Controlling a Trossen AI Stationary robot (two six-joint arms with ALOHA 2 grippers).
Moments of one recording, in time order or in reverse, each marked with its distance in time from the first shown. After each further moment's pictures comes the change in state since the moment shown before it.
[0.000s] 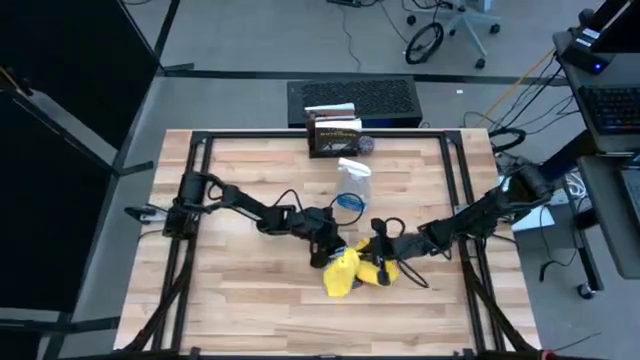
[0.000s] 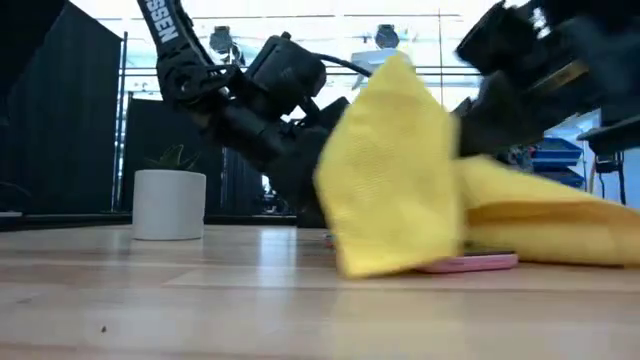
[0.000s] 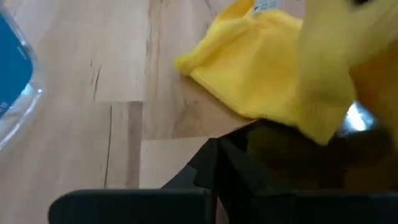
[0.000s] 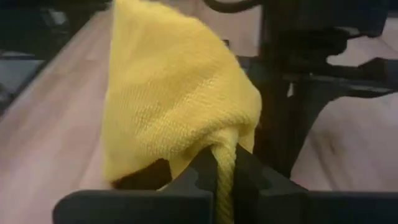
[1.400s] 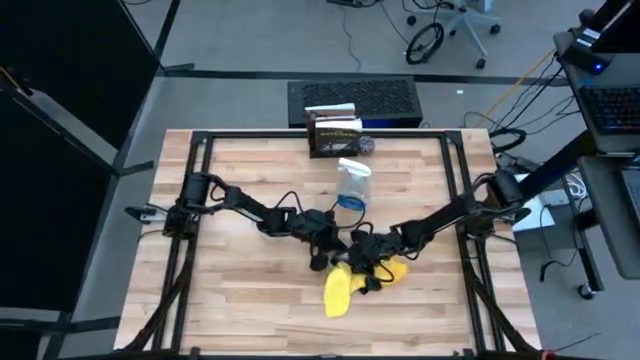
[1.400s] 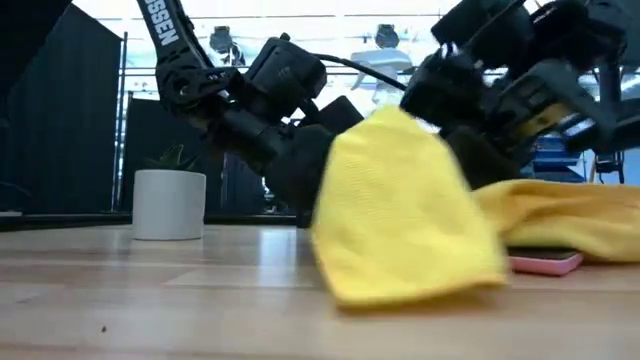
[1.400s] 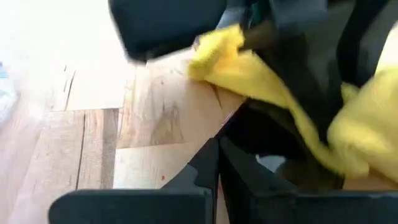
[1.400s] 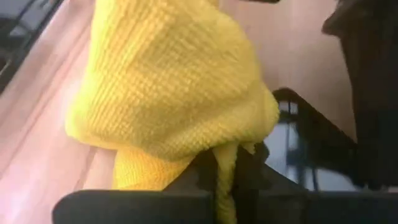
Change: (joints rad) left arm -0.003 0.054 0.000 0.036 0.039 -0.002; right arm -0.072 0.136 0.195 -0.308 -0.422 -0.025
